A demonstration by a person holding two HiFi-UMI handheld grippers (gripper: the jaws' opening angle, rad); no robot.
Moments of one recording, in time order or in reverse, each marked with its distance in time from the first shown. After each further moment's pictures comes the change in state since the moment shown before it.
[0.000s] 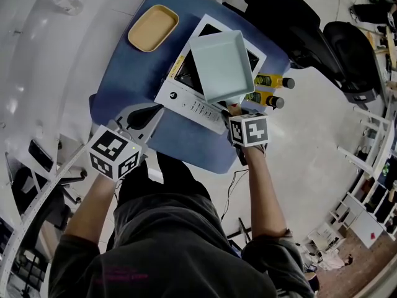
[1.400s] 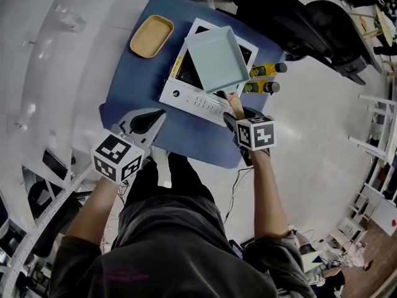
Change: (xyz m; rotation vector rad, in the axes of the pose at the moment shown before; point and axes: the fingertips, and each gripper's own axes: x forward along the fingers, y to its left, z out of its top) left arm -0.030 -0.035 0.005 0.123 0.037 -0.046; right arm -0.035 0.013 -0.023 0.082 -0.177 0.014
